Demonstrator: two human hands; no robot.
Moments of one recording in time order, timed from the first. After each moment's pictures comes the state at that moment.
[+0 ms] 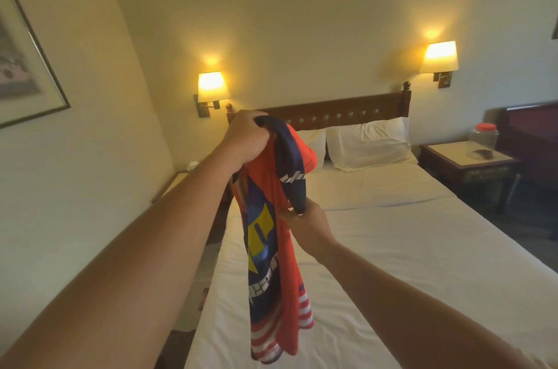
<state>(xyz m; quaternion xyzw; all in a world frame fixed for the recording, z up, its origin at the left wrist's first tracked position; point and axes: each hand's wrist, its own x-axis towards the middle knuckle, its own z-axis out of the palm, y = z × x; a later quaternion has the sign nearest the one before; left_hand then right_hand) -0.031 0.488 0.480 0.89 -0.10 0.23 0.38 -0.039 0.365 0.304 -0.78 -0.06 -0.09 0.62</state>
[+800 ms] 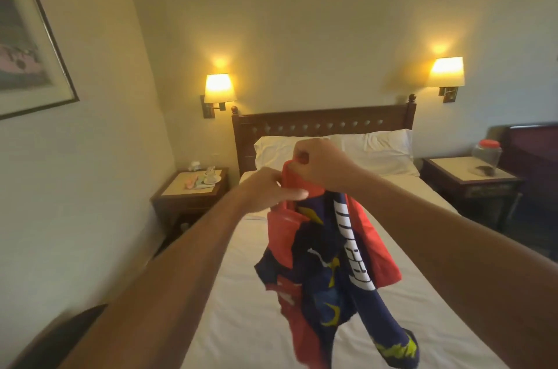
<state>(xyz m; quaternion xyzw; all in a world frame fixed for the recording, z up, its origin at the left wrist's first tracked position) -0.039 0.499 0.415 0.94 -0.11 -0.02 0.32 -0.014 0.331 0.435 -0.90 -0.27 -0.19 0.29</state>
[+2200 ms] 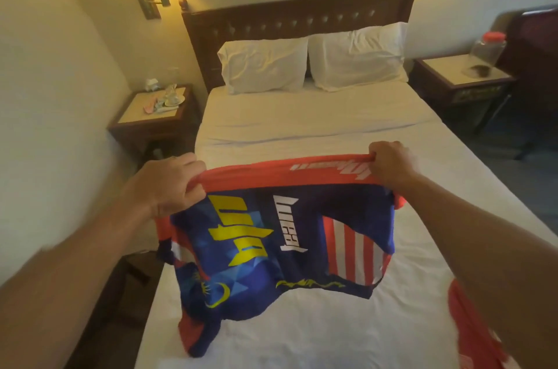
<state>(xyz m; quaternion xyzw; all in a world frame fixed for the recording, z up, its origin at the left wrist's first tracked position) 0.038 0.563 0.284 0.97 -0.23 0.08 -0.03 0.091 0.129 0.241 -0.99 0.04 -0.01 0.10</state>
